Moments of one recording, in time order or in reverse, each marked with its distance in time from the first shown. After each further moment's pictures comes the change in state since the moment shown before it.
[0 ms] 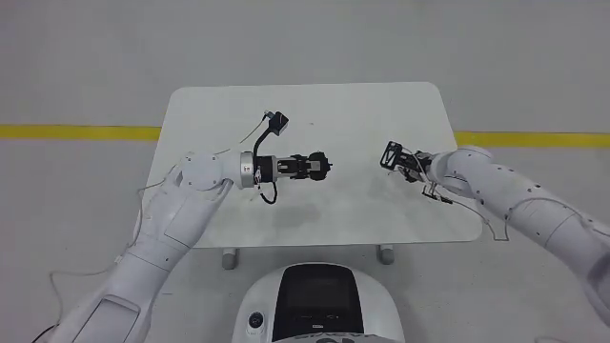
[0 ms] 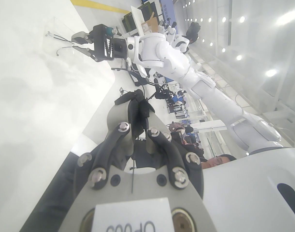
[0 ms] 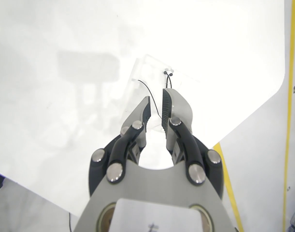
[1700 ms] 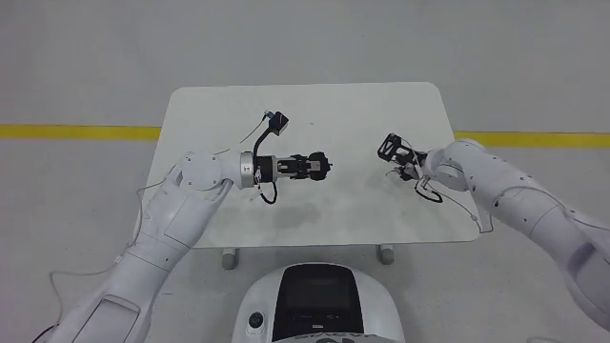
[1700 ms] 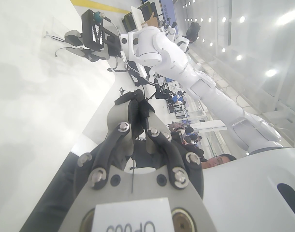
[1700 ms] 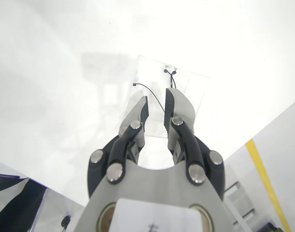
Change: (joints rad) left arm 0.000 0.000 0.000 0.000 0.000 0.000 0.000; right arm 0.029 -0.080 0.000 0.120 0.238 0.000 0.115
